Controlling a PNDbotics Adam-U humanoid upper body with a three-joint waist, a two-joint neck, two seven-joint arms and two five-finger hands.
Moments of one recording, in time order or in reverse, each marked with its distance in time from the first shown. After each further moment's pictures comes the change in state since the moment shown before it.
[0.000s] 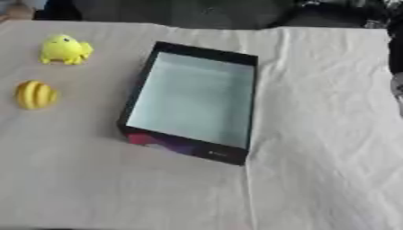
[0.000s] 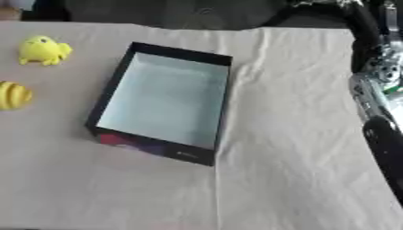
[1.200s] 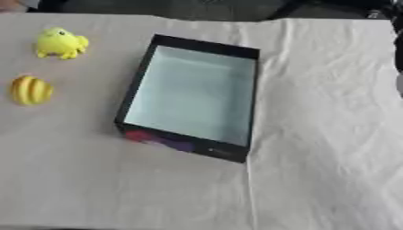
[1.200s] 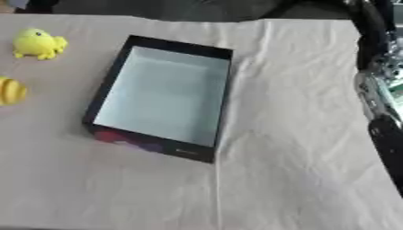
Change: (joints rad) left arm 0.003 0.229 0.002 -0.066 -0.612 0.066 -0.441; right arm 0.008 -0.025 -0.006 -0.008 0.006 0.008 0.003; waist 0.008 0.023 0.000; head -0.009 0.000
